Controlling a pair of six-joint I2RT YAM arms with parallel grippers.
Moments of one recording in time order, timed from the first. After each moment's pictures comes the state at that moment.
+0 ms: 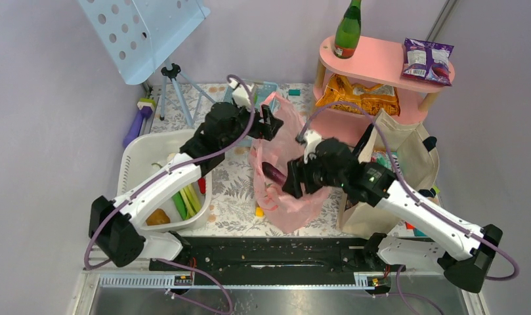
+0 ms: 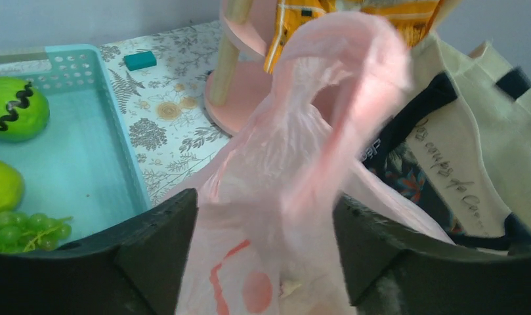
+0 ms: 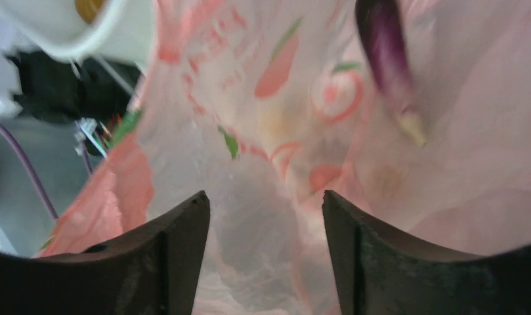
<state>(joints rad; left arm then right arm) -0.65 1.31 1.15 0.00 0.07 -0.32 0.85 1.08 1.12 -0.66 -0.12 0.39</state>
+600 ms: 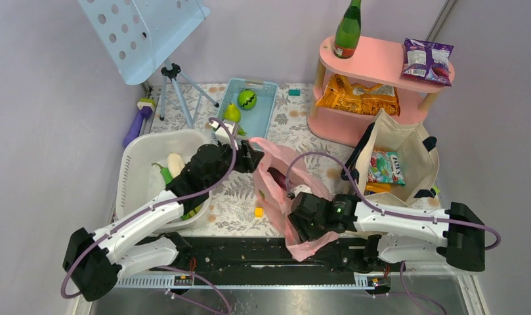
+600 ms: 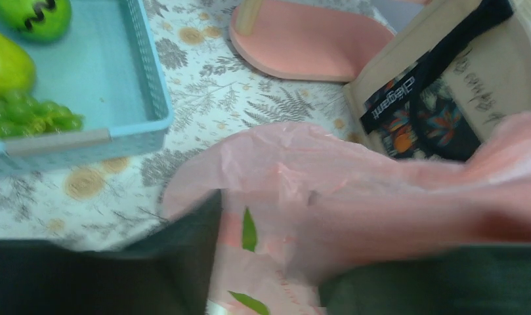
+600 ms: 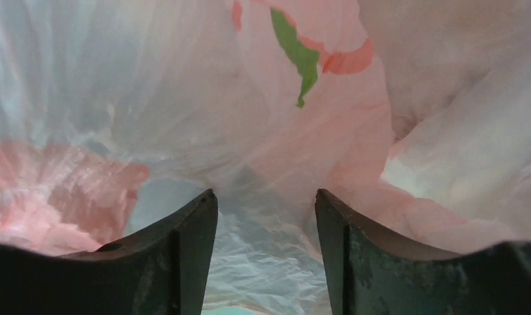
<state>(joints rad) -0.73 1.03 0.71 0.12 -0.07 -0.36 1.21 1.15 0.71 -0.76 0.07 0.60</state>
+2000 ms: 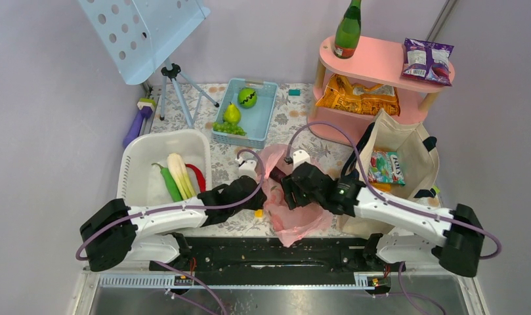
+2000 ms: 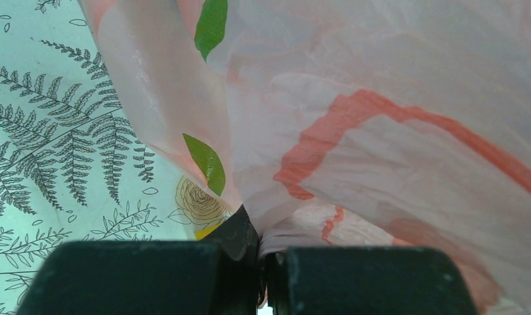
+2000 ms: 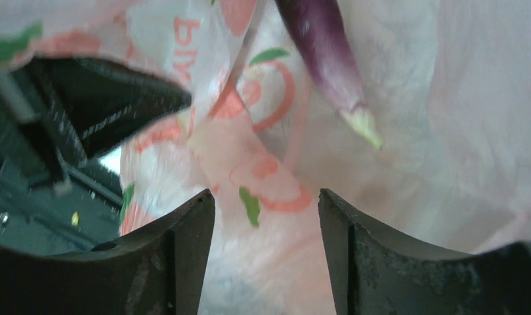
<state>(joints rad) -1.02 1.22 0.55 -0.01 -0.27 -0.76 1.05 1.14 0.85 -0.55 0.25 0.47</state>
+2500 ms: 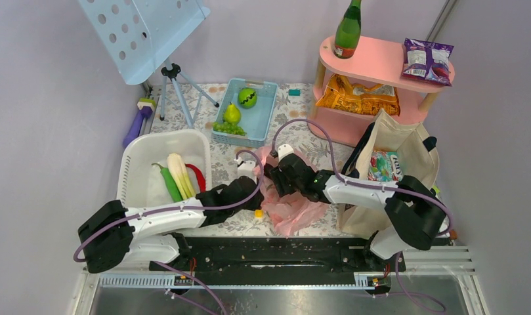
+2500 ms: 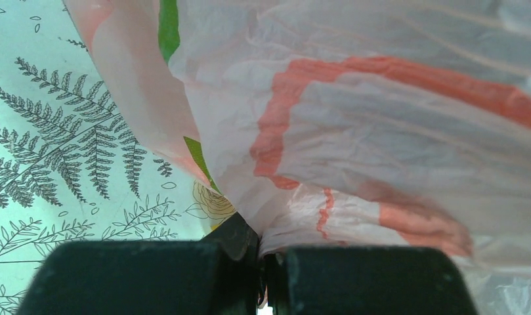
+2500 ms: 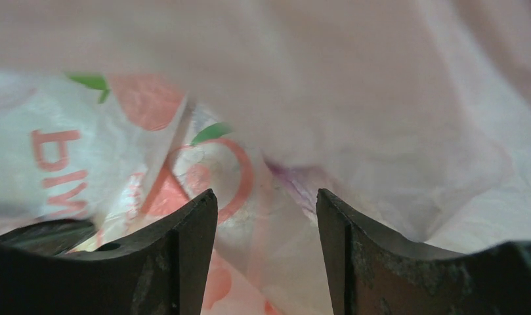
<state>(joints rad) -1.02 1.20 0.55 -0.05 -0.29 -0.73 0.92 1.50 0.83 -0.13 0.21 0.27</state>
